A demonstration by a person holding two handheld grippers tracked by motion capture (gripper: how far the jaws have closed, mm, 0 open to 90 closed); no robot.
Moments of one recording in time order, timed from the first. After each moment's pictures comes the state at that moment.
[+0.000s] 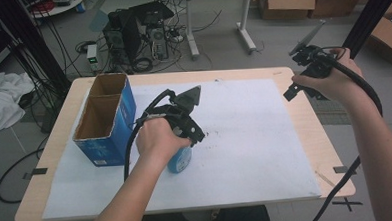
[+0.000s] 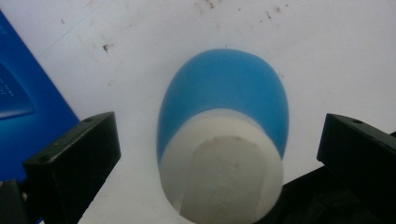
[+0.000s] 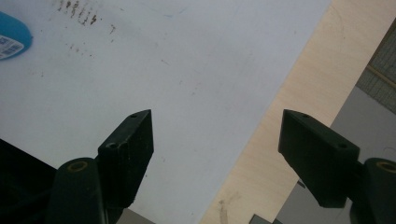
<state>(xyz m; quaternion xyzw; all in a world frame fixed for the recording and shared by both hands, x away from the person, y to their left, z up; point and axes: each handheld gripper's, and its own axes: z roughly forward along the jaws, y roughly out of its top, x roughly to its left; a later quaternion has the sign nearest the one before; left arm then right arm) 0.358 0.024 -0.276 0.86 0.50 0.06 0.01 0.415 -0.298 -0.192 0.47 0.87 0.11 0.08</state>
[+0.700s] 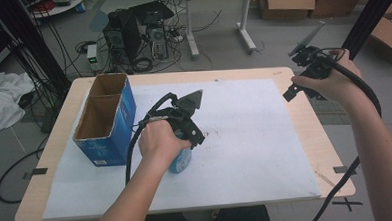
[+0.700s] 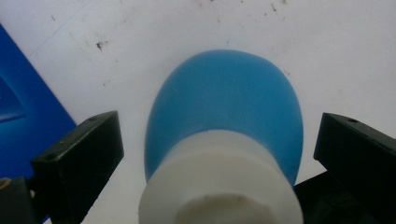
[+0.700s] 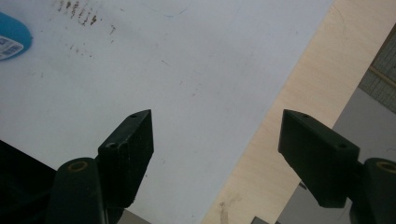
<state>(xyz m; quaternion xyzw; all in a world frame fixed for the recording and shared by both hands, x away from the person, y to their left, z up) 0.361 0.021 -0.288 0.87 0.49 0.06 0.00 0.416 -0.298 -0.195 0.47 0.87 0.12 0.08</state>
